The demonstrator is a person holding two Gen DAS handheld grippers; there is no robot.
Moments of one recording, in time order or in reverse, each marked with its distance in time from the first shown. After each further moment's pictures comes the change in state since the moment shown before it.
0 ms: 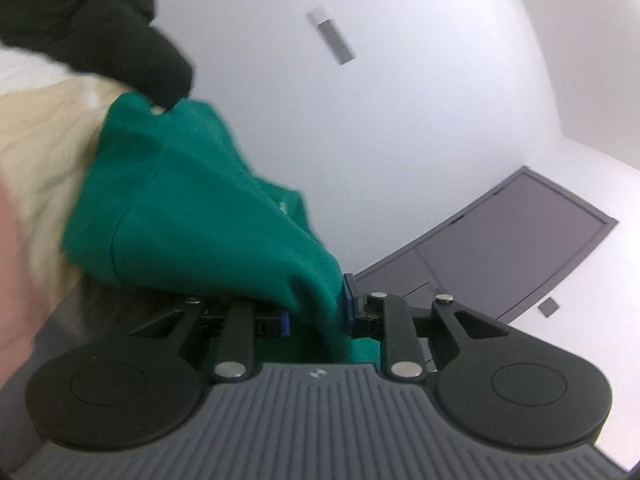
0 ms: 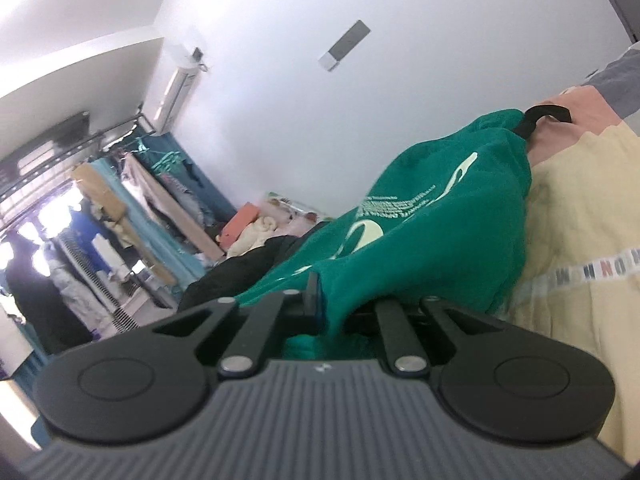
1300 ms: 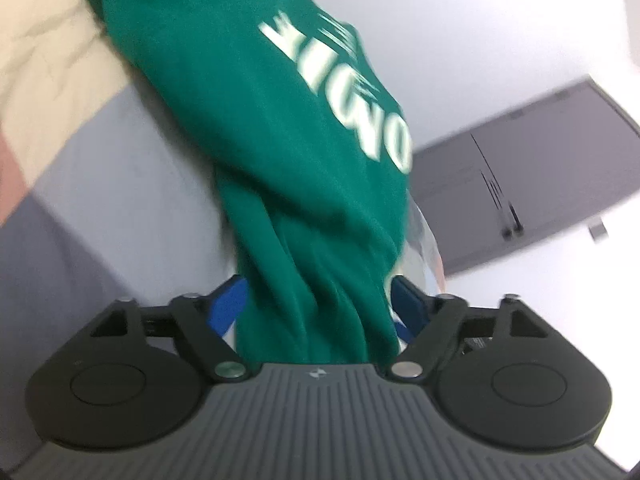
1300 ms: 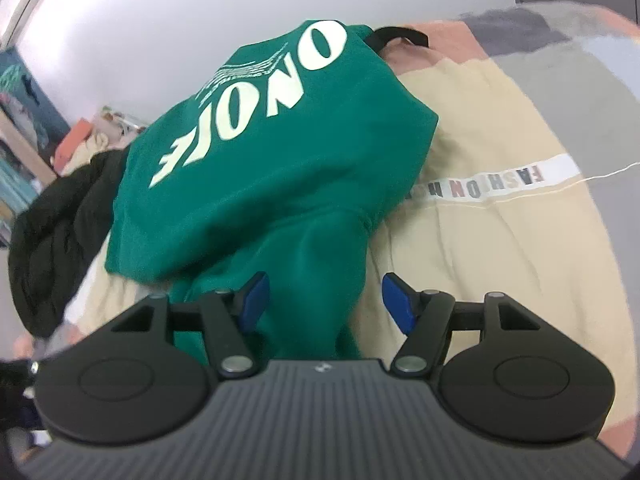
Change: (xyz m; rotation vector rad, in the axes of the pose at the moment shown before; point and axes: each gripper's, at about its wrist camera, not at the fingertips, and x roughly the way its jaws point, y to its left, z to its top) left arm 0.092 0.030 -0.022 -0.061 0.380 0.127; right arm 0.054 -0.055 -0.017 0.008 0.248 -0.547
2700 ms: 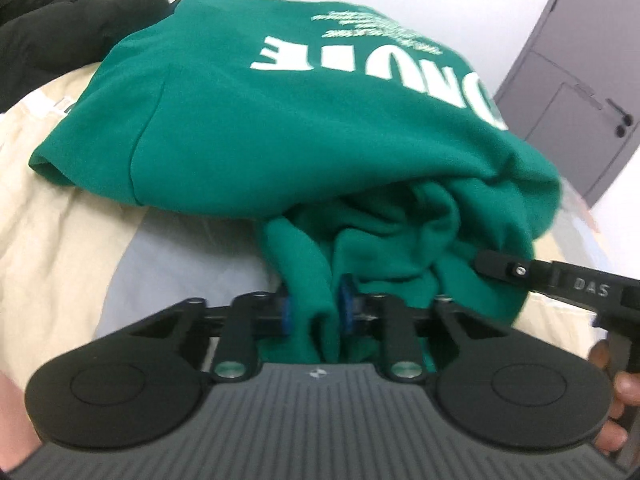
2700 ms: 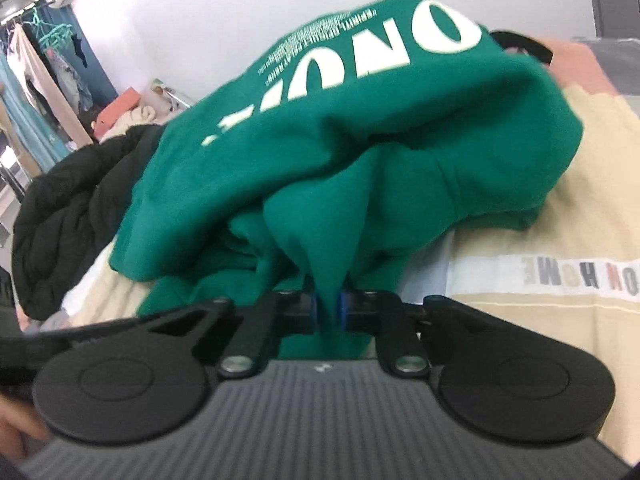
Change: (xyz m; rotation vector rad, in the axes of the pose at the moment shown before) left arm 0.131 -0.001 0.048 0.510 -0.040 0.371; right arm 0.075 0.058 0.009 -0.201 -0.026 0.132
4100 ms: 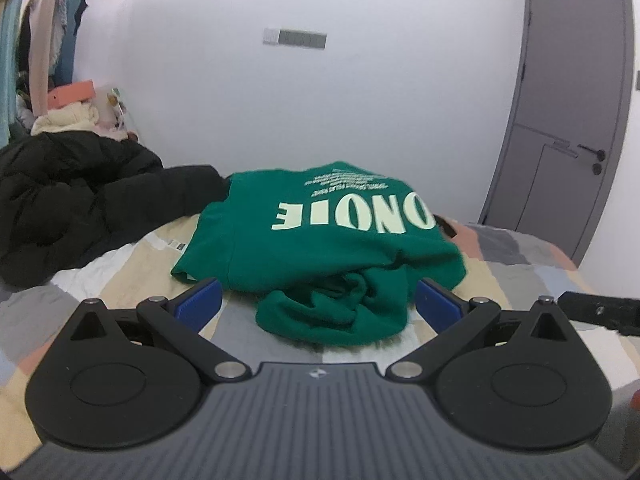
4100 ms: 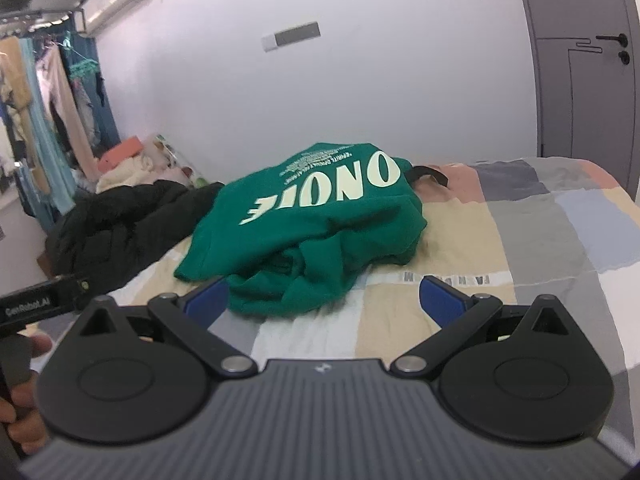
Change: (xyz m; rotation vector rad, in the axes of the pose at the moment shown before) left arm -0.252 -0.101 -0.041 0.140 -0.352 0.182; right arm -0.270 0.069 -0.044 -0.114 -0.219 -0.157
